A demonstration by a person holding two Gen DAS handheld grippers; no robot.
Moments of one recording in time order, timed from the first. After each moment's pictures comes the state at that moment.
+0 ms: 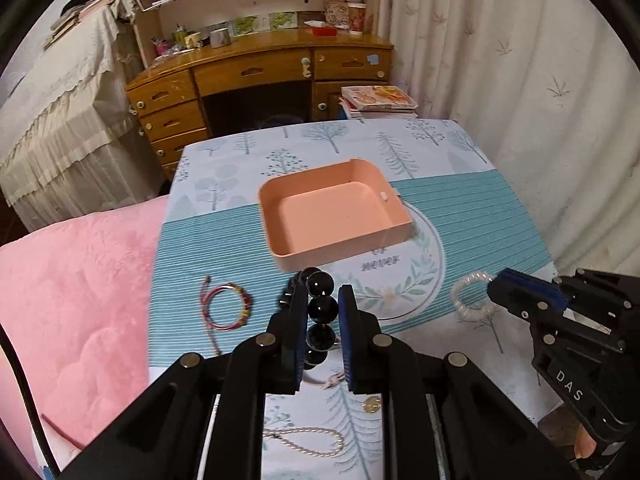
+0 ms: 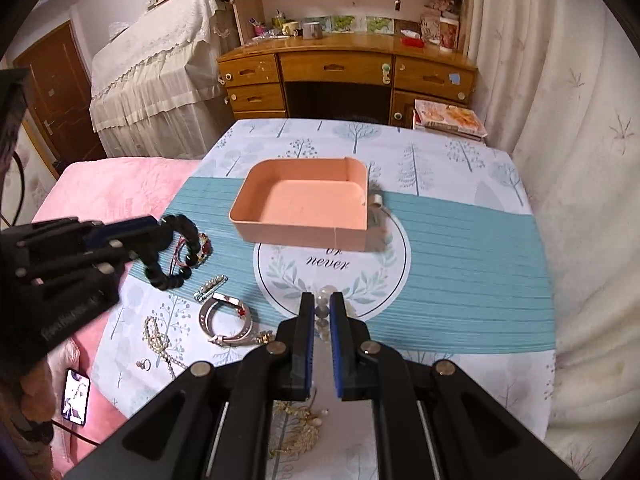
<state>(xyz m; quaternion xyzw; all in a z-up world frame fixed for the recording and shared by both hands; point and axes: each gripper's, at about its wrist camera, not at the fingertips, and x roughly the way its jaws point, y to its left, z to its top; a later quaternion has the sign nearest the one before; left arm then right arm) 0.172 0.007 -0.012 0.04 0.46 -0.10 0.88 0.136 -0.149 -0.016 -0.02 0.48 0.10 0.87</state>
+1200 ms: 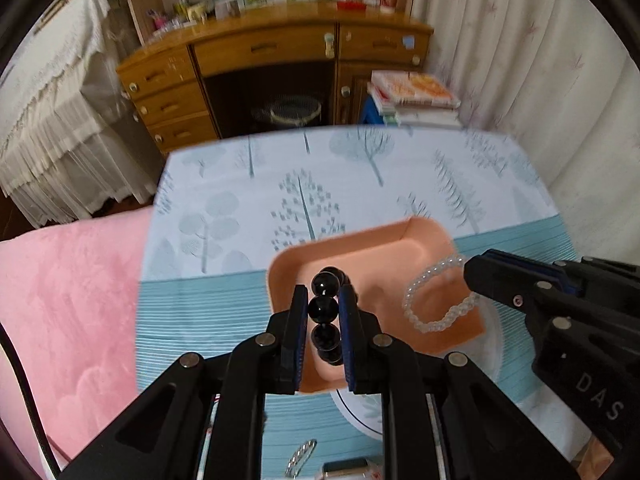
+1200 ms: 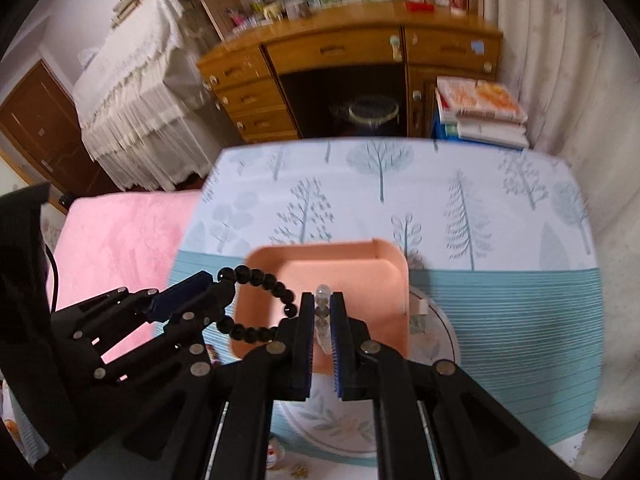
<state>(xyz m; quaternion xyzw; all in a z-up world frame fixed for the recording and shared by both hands) 0.346 -0.005 -0.069 0.03 0.52 -0.08 0.85 0.326 -0.129 -0.050 0.05 0.55 0.11 0.83</state>
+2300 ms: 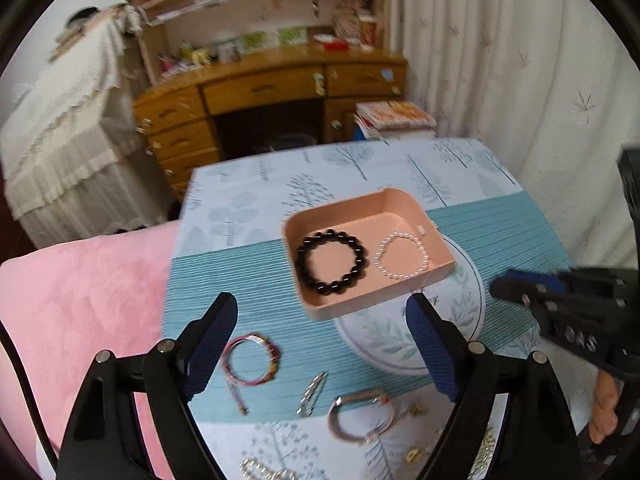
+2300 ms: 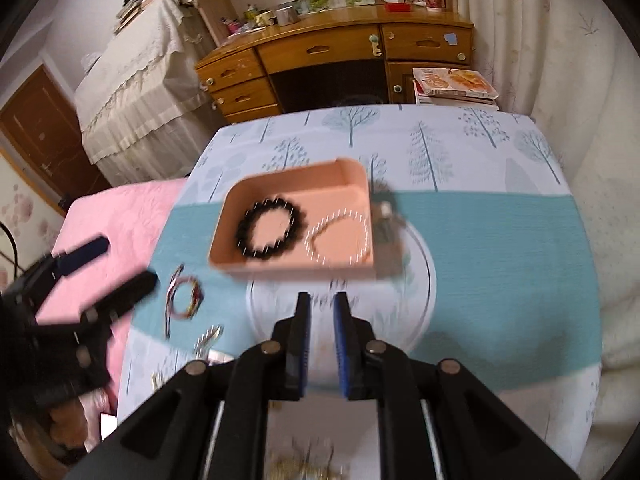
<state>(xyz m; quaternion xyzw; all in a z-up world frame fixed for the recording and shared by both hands) 0.215 0.017 -0.028 0.05 0.42 -0.08 0.90 0.196 -0.159 -0.044 0.06 0.51 0.10 0.85</state>
